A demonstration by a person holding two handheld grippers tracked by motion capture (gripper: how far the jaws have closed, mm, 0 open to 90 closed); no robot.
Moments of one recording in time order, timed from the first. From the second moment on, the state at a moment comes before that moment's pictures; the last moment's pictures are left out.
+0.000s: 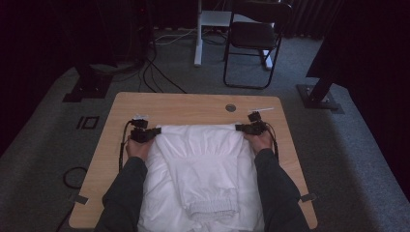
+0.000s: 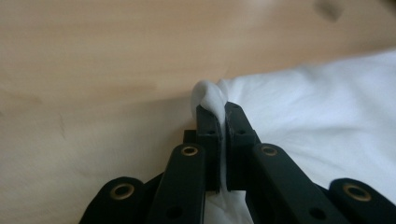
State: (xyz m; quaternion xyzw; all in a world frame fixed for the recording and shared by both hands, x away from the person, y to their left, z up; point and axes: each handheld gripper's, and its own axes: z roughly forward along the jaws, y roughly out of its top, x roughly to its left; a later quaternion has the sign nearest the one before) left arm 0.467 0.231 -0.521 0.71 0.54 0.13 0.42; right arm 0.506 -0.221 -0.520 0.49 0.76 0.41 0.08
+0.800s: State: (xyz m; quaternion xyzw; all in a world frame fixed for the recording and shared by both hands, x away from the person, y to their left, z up) left arm 0.356 0.245 -0.461 0.72 0.43 0.15 0.52; right arm 0.378 -0.246 -0.473 0.37 0.77 0.50 0.16
